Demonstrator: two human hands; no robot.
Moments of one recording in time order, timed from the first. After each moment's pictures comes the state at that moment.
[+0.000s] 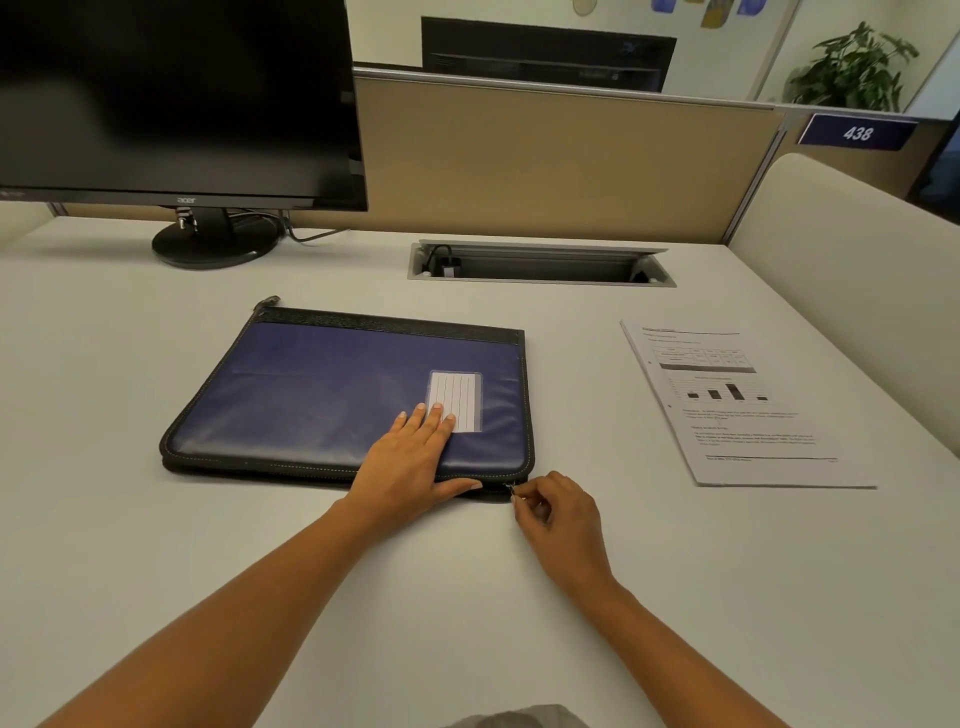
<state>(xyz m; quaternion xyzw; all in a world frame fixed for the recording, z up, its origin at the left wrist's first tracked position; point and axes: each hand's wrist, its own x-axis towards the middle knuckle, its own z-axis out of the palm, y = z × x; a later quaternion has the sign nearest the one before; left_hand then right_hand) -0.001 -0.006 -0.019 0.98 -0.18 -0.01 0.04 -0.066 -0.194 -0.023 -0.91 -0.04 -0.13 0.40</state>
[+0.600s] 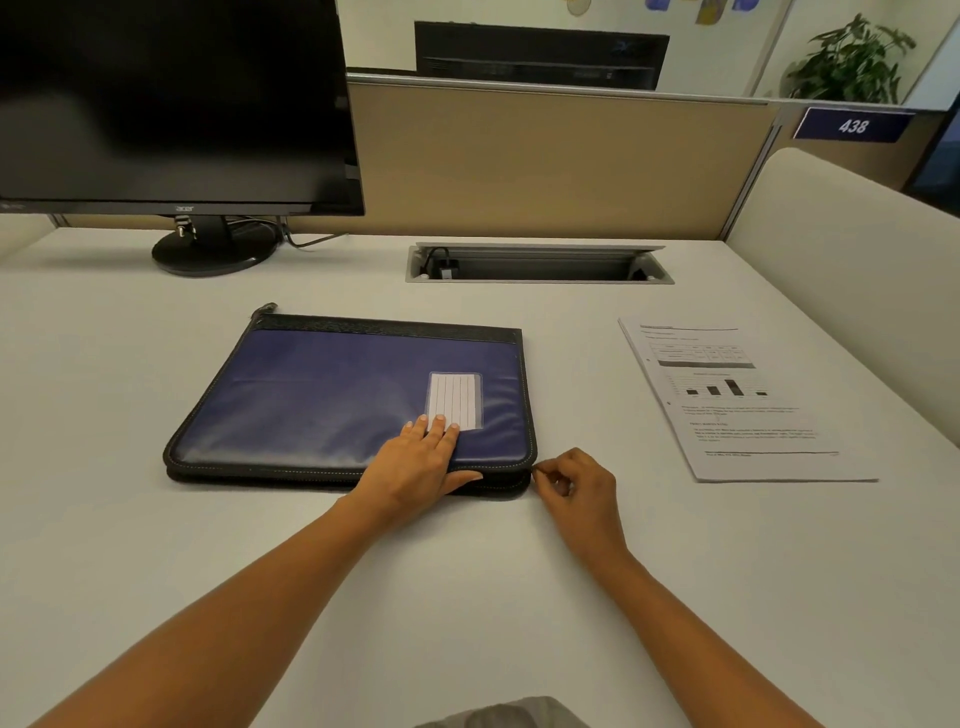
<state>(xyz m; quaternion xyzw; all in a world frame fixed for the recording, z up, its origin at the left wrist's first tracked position) -0.003 -0.016 -0.005 0.98 -0.19 -0.06 -0.01 -0.046 -0.210 -0.018 -0.89 -0.02 -0.16 0.43</state>
